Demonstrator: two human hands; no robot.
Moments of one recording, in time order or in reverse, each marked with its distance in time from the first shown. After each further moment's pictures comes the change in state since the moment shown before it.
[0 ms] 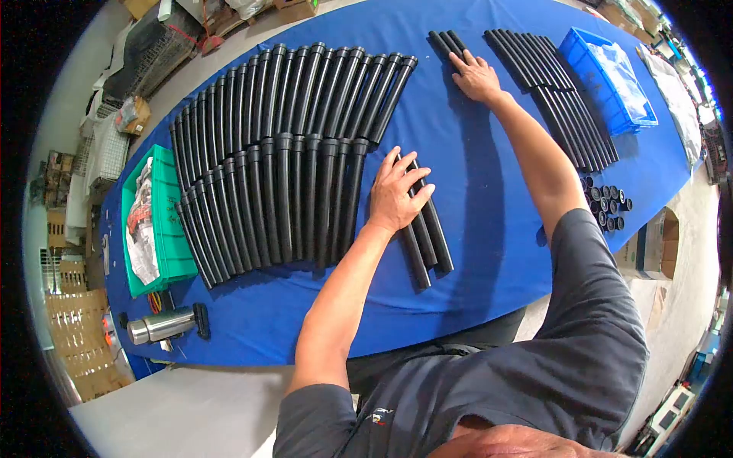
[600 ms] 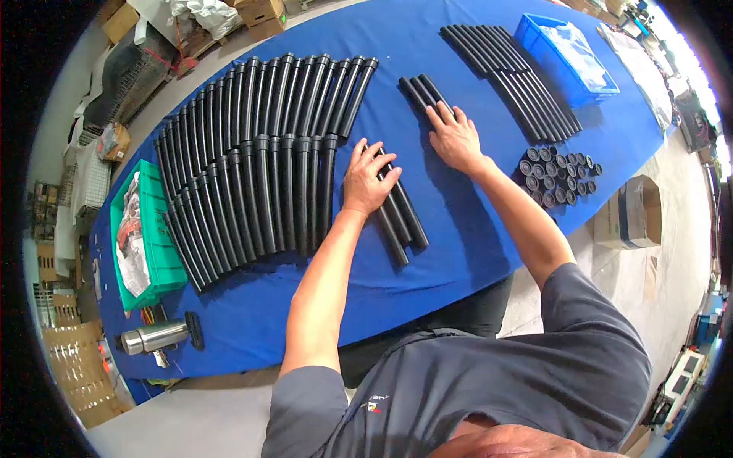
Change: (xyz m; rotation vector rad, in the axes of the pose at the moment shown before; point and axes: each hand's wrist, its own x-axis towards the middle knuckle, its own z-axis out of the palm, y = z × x) left_hand -0.001 -0.003 0.003 0.032 0.006 0.014; right_hand -0.203 -0.058 -0.039 0.013 0.165 -0.050
